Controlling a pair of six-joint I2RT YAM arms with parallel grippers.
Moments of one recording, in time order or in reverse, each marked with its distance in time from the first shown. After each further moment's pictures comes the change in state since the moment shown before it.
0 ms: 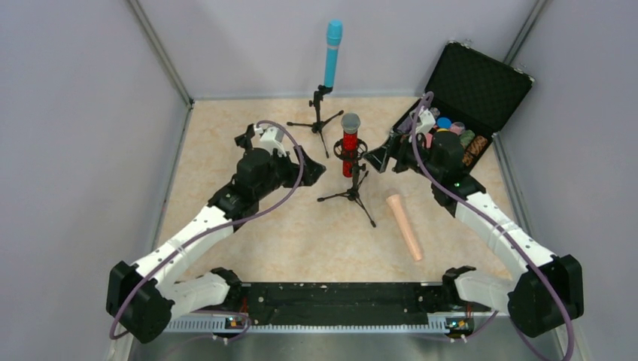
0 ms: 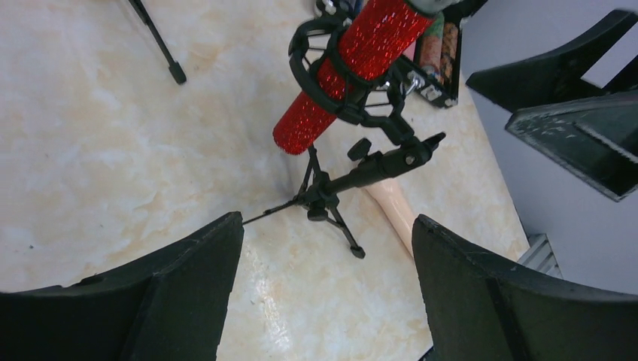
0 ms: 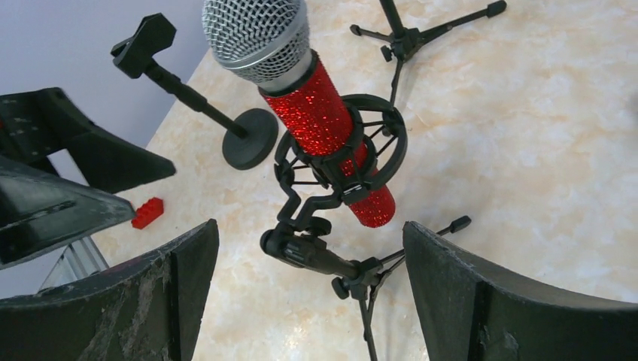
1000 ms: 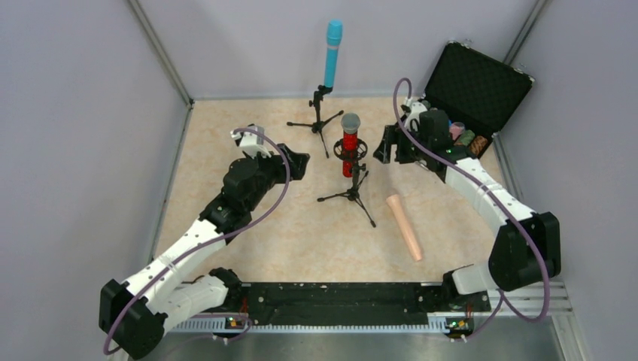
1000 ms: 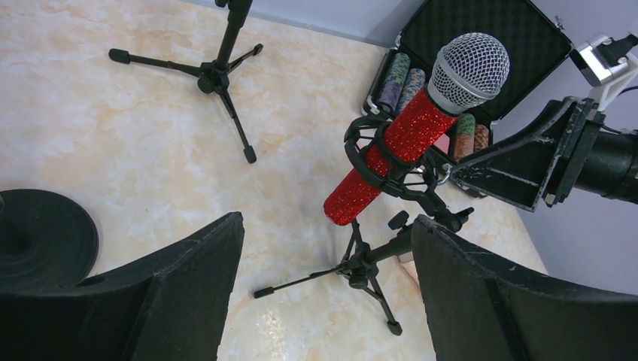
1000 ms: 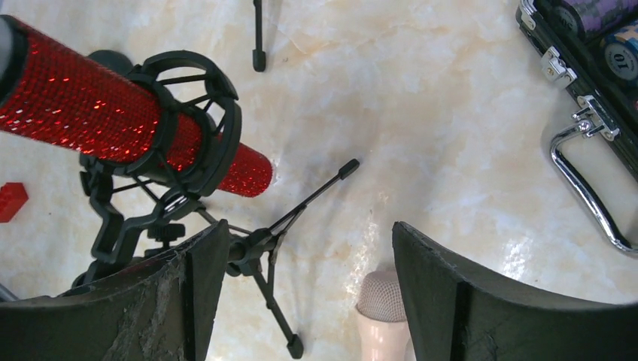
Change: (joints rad) left arm 0.001 -0.148 -0.095 0.146 -0.257 0.062; right arm -0.077 0.256 0.241 -0.373 0.109 -0.170
